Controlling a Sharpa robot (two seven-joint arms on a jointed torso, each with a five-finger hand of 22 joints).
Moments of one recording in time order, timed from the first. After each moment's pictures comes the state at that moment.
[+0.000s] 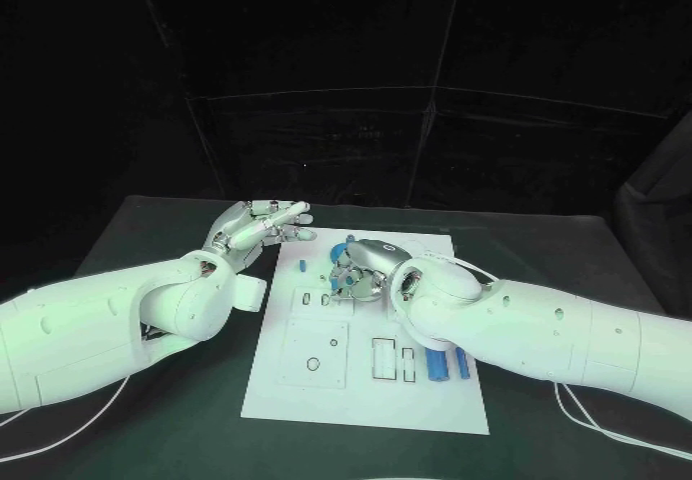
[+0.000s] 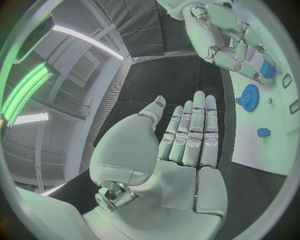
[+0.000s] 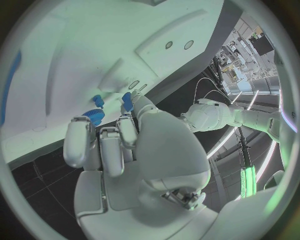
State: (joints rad) left arm 1.24 -0.90 -0.15 1.57 0.06 -0.30 0.52; left_hand 1.25 0.03 0.16 0.01 0.05 0.94 0.22 0.11 0.07 1.06 0.17 0.12 0.07 1.15 0.11 0.21 0.25 0.17 0.92 0.22 0.29 0.11; right arm 1.12 -0.51 -0.01 1.44 -1.50 -0.31 -0.27; right_hand 1.43 0.03 0.14 0.08 0.16 1.08 0.12 0.10 0.07 1.38 0.05 1.25 1.28 1.46 -0.03 1.52 1.31 0.08 1.36 0.09 1.42 1.23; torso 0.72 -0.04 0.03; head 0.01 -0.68
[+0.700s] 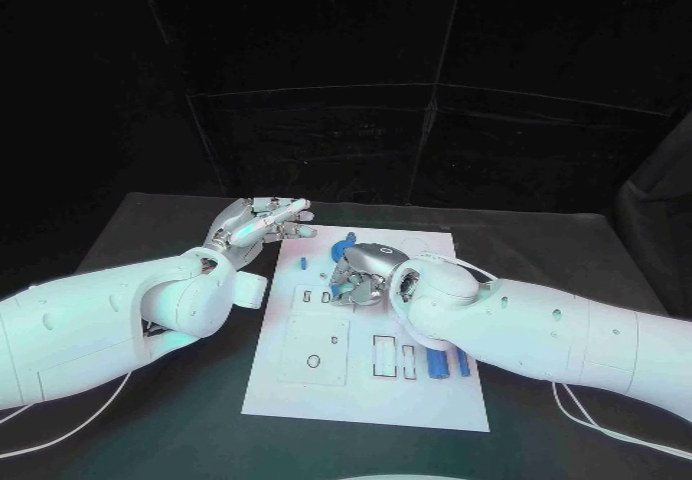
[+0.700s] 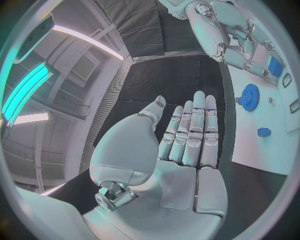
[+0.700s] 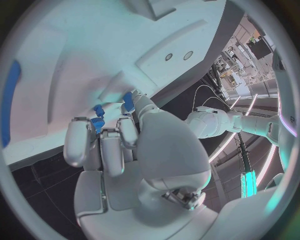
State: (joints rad) left arm 1.24 -0.90 -0.15 1.56 0.06 -0.30 0.52; left_hand 1.25 0.03 0.16 0.01 0.05 0.94 0.22 0.11 0.07 1.06 0.17 0.12 0.07 1.15 0.11 0.21 0.25 0.17 0.92 0.22 0.29 0.11; right arm 1.11 -0.50 -0.01 1.44 -1.53 -0.25 -0.27; right_hand 1.41 0.01 0.14 0.08 0.16 1.08 0.12 0.10 0.07 1.39 0.04 1.25 1.27 1.46 -0.03 1.52 1.31 0.08 1.35 0.08 1.42 1.23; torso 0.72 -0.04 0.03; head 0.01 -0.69
